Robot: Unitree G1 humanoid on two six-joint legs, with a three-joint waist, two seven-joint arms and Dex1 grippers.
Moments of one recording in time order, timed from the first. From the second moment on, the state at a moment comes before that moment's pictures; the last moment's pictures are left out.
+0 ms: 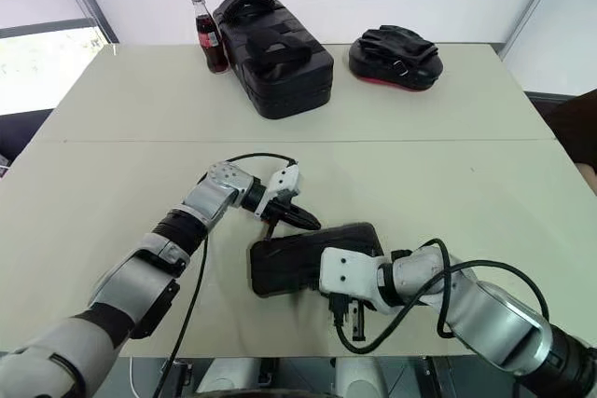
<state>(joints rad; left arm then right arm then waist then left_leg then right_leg) -0.88 0.21 -0.40 0.76 -0.06 0.09 -1.41 -0.24 -0.94 0.46 -0.83 0.24 0.96 0.78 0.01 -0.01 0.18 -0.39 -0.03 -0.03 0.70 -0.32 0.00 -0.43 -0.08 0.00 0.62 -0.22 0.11</state>
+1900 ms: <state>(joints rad) -0.72 0.22 -0.42 0.41 0.02 0.23 -1.45 -0.40 -0.75 0.77 -1.00 0.10 1.36 0.63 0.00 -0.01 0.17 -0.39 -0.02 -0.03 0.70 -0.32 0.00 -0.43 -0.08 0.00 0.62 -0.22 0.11</state>
